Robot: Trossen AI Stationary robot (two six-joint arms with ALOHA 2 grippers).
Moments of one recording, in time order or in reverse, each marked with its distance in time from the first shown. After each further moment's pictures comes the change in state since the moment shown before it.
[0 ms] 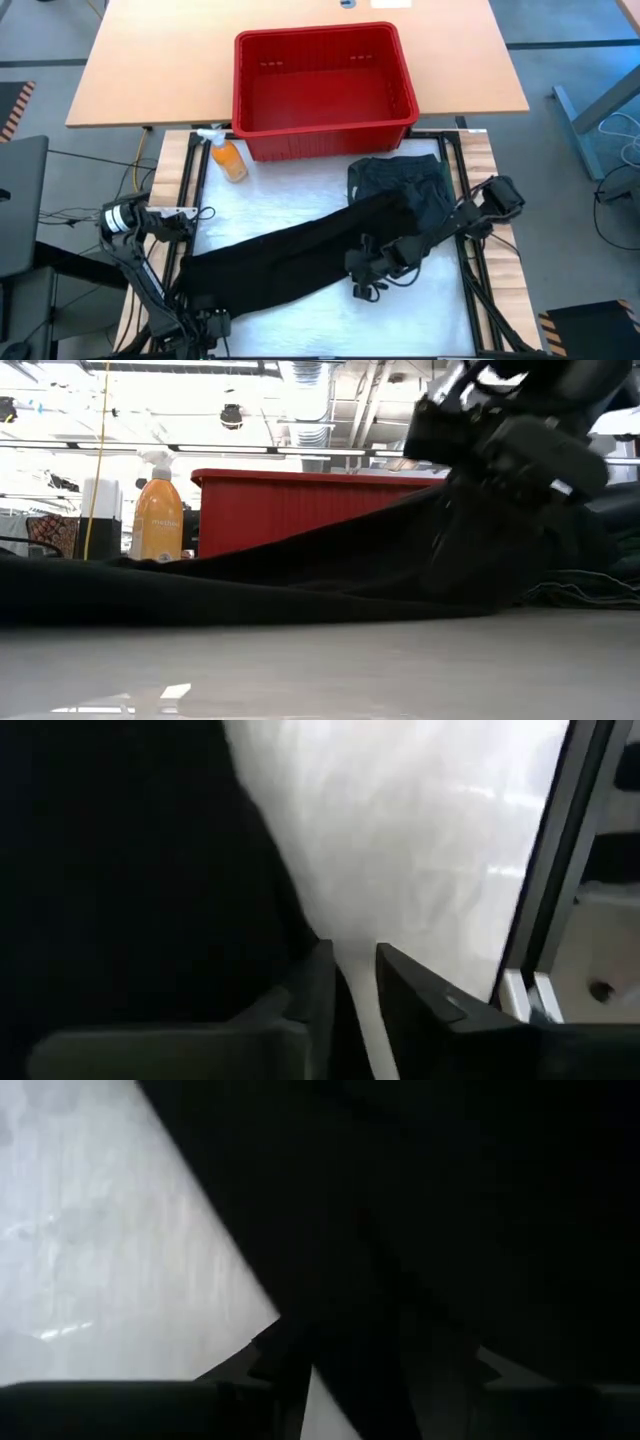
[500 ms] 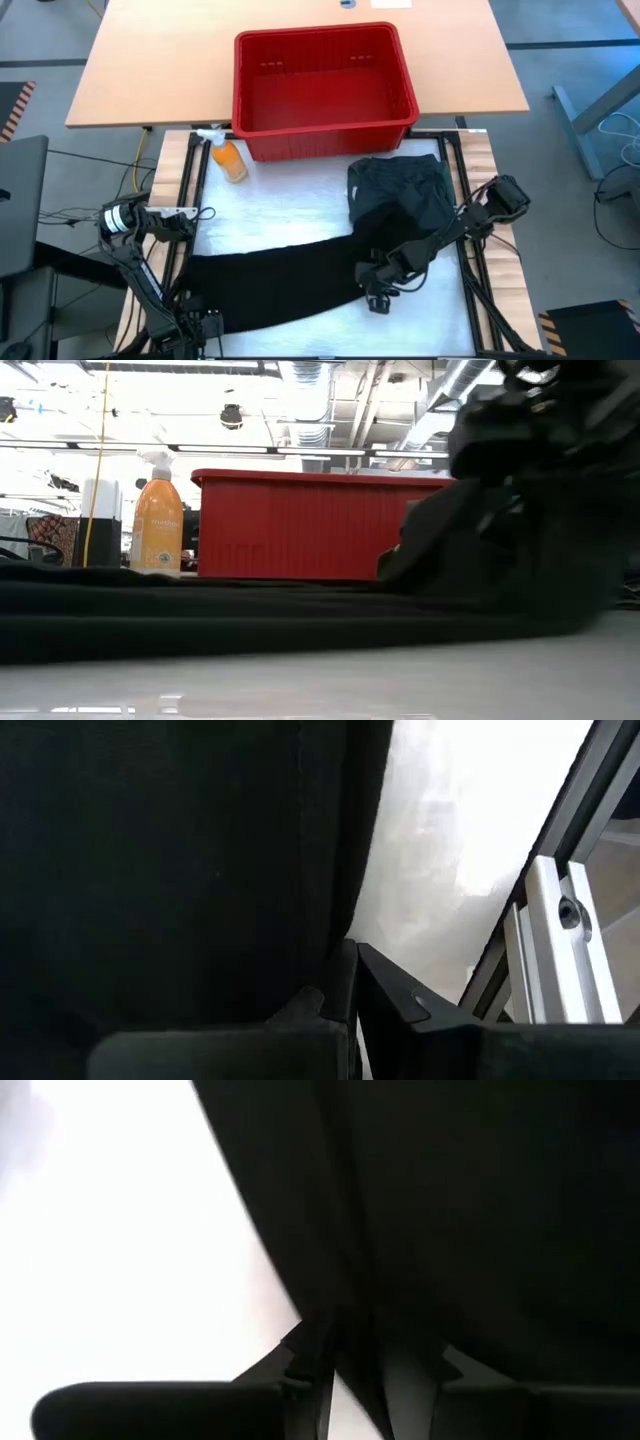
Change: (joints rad) left arm -0.023 -0.004 -0.003 -0.078 0.211 -0.078; right arm 0.067 -0.042 0.000 -0.182 -0.291 0.128
